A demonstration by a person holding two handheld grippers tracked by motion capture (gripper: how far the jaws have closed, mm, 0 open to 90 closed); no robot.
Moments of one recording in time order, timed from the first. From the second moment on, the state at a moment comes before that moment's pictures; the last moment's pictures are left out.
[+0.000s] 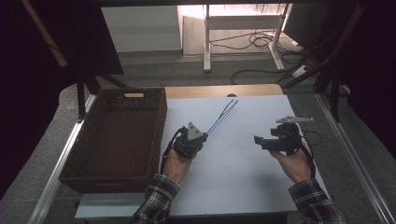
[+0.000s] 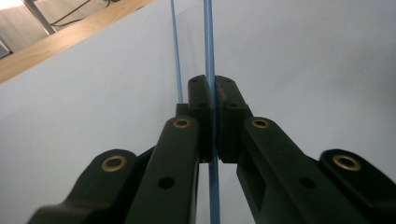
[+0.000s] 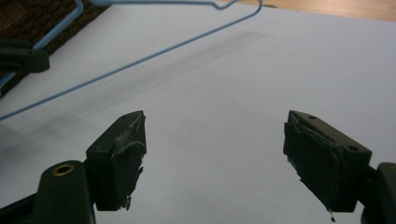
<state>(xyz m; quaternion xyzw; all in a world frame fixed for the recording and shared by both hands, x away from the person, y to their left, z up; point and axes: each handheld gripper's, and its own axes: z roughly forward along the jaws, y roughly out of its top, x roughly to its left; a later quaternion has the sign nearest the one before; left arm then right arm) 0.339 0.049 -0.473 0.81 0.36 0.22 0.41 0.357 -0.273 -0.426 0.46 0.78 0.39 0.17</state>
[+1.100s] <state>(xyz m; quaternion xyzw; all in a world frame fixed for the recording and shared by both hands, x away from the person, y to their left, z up) 0.330 0.097 -0.399 0.77 0.37 0.15 0.49 0.323 -0.273 -0.457 0.42 0.81 0.37 0.14</state>
